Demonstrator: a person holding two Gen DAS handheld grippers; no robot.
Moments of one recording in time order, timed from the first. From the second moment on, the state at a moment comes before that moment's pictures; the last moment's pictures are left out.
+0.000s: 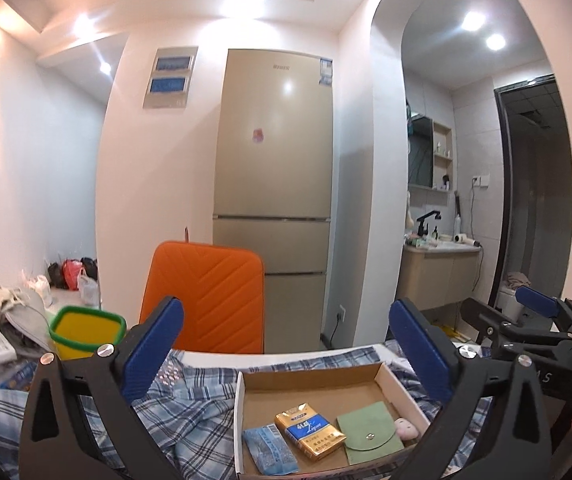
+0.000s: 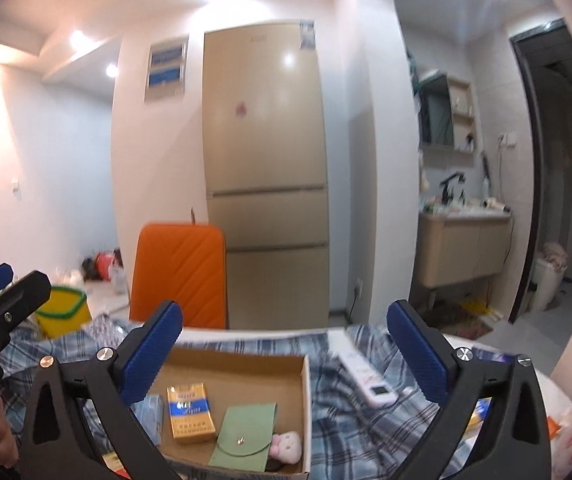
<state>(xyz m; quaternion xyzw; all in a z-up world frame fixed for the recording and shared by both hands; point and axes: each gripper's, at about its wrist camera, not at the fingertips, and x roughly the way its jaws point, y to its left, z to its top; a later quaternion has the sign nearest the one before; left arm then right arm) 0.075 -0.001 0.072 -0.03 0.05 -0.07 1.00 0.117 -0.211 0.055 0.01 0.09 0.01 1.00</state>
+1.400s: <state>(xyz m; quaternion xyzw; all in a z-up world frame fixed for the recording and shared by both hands) 0.006 -0.008 0.008 -0.03 0.09 -0.10 0.99 0.038 -0.233 -0.003 0.02 0.14 0.01 0.99</state>
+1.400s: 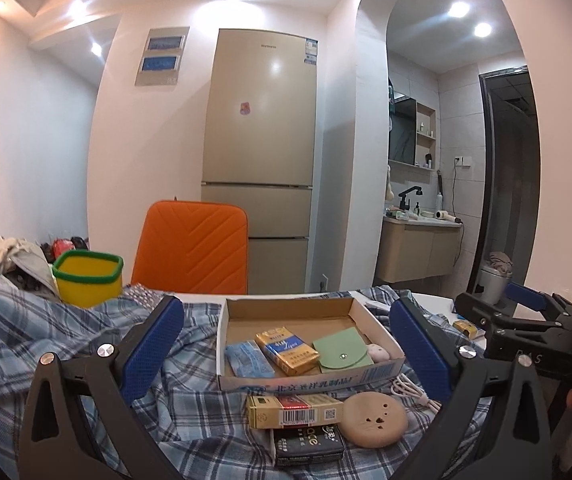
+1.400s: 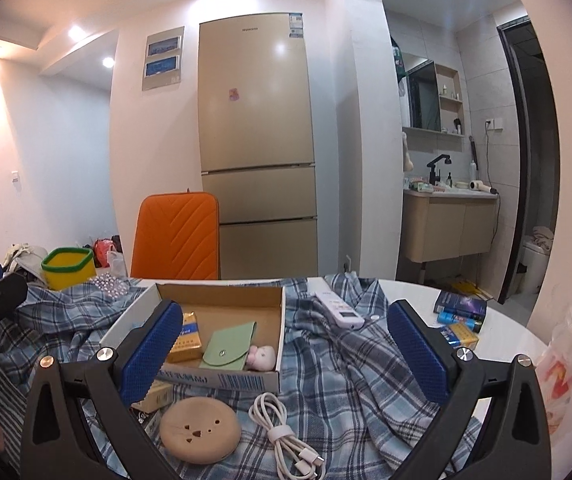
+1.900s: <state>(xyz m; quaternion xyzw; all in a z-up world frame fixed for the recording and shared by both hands) 0.013 -0.004 0.002 -0.04 0.11 -0.10 0.99 0.045 -0.232 -0.012 0.01 0.16 0.01 0.99</state>
